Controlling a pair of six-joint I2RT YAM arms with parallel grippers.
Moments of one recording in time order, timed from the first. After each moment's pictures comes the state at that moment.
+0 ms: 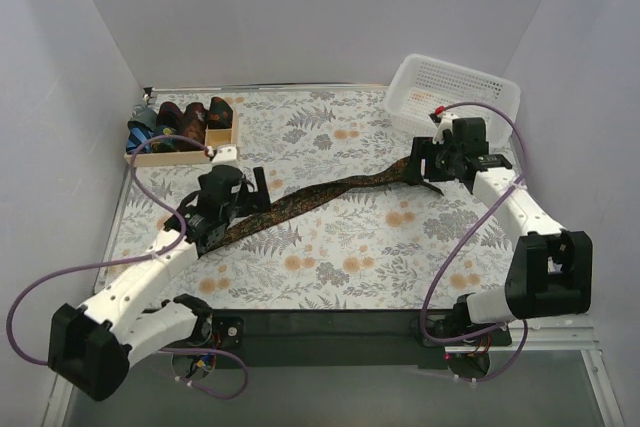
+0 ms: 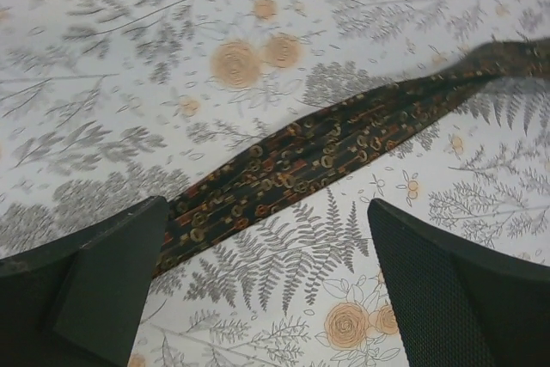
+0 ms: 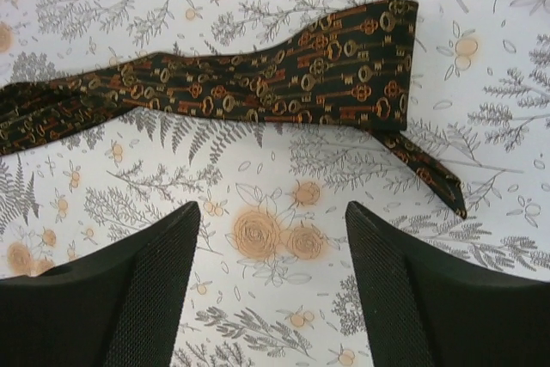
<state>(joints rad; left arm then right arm) -0.49 0.97 0.72 -0.39 -0.32 -0.48 0.13 1.41 1.01 -0.39 -0.32 0.12</state>
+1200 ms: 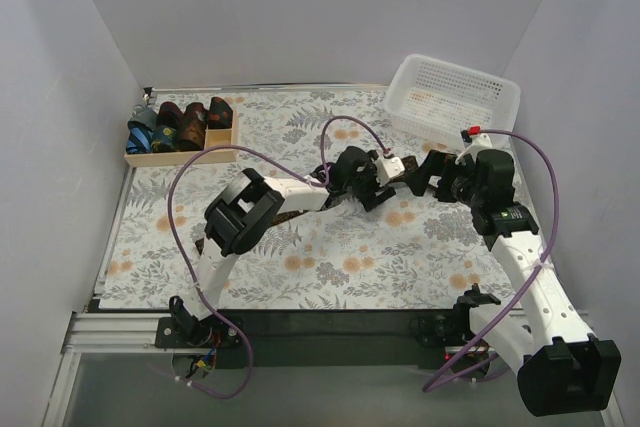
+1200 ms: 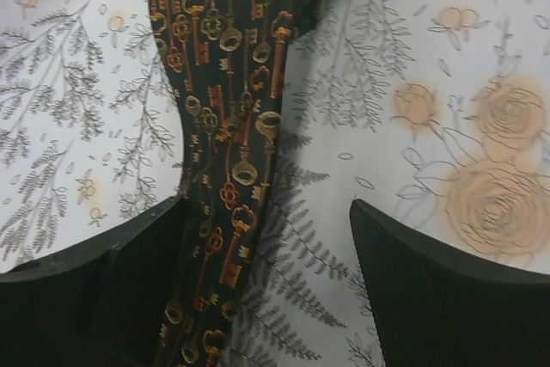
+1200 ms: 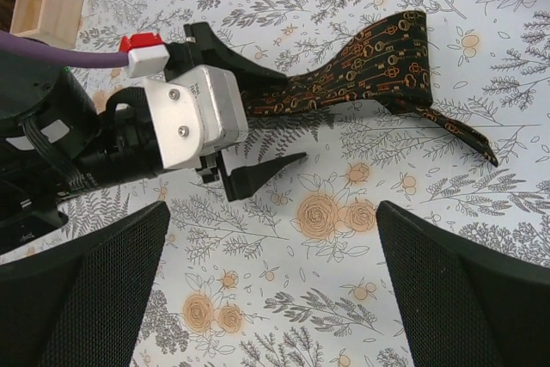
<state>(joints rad) -0.83 2.19 1.39 0.25 0.21 0.36 0.13 0.91 0.74 -0.32 -0.30 0.36</state>
